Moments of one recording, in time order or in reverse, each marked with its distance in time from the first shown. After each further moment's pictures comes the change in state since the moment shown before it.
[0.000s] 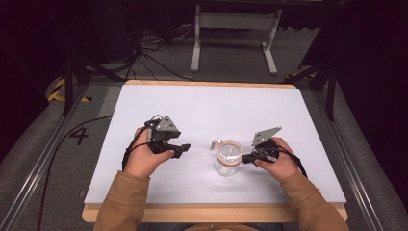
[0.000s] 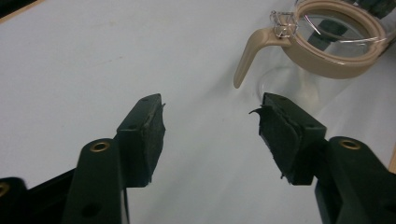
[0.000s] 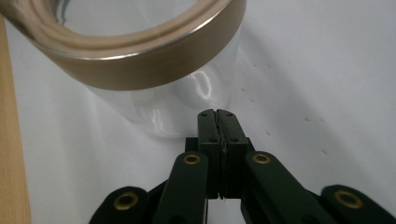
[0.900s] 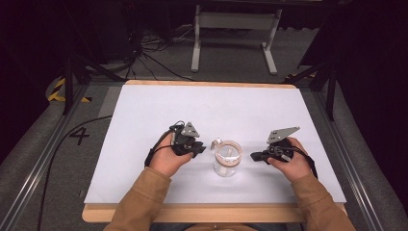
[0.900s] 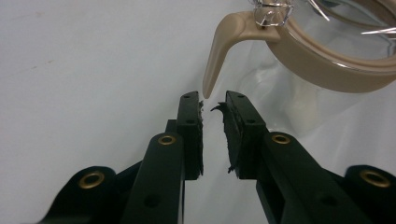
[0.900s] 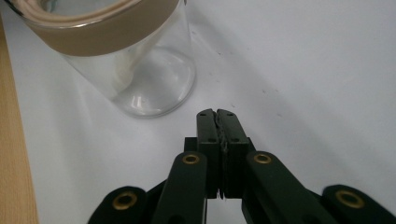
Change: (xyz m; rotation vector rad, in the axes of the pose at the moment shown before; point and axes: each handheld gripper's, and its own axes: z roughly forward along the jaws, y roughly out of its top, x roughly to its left) left arm -0.018 0.007 0.066 0.054 -0.098 0.044; right arm -0.013 -0.025 -0.029 -0.075 -0.035 0.085
